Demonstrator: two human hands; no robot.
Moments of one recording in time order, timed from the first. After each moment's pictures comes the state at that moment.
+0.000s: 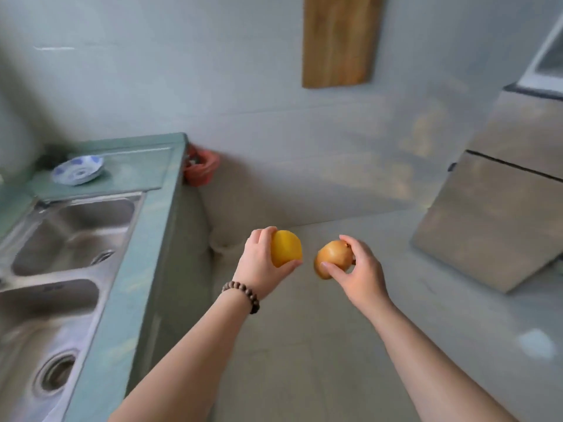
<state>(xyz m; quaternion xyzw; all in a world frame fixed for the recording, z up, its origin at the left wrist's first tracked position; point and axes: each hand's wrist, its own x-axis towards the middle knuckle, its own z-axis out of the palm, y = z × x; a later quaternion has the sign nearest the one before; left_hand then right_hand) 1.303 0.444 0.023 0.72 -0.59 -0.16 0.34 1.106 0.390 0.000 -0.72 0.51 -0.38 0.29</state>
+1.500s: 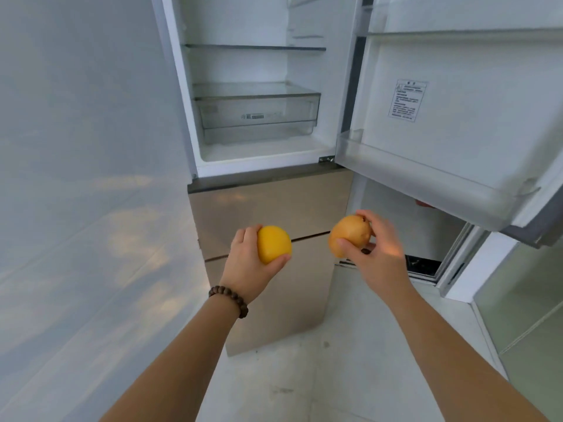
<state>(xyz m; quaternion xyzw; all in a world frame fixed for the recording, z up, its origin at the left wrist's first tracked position) 0.798 -0.281 0.099 0.31 -0.85 -0.31 0.28 0.634 -0.120 0.112 -0.38 0.75 -0.54 -0.04</state>
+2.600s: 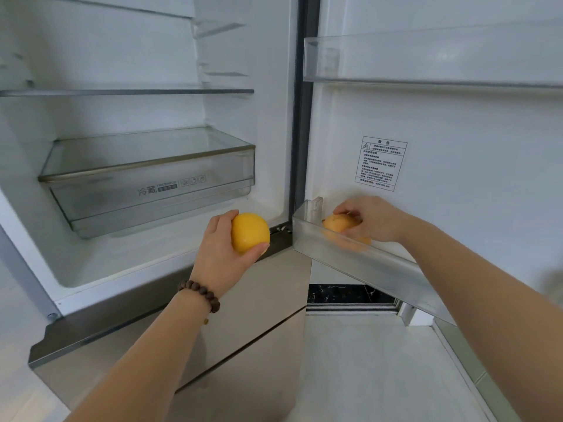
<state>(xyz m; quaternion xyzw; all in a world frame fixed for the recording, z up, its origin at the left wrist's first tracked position) 0.526 -0.471 0.167 0.17 -0.88 -0.31 0.32 0.340 -0.256 0.228 -0.39 0.90 -0.22 0.05</state>
